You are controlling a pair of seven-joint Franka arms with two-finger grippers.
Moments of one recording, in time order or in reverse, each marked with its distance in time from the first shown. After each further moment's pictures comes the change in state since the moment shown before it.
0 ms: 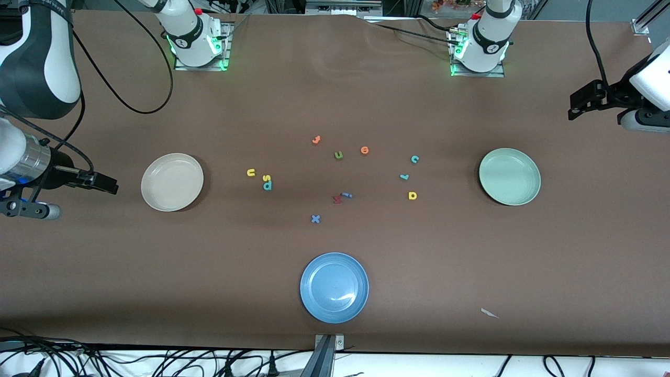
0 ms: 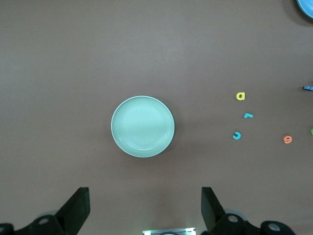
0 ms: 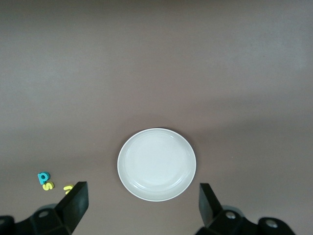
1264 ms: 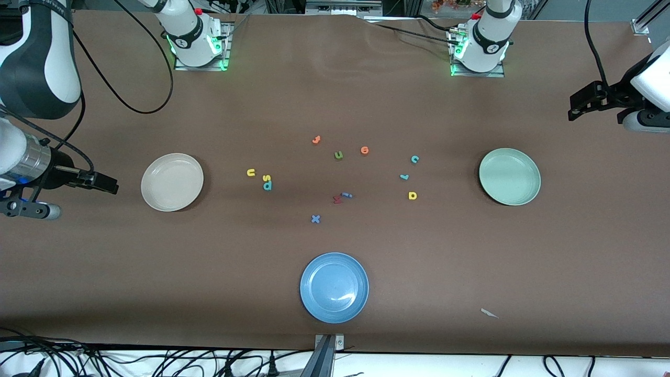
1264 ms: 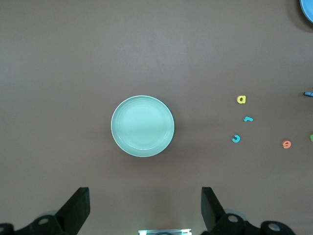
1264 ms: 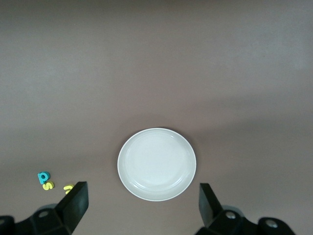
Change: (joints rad) left arm 0.000 0.000 -0.001 0.001 0.000 0.000 -0.041; right arm 0.001 0.000 0.000 0.000 0.000 -0.001 0.000
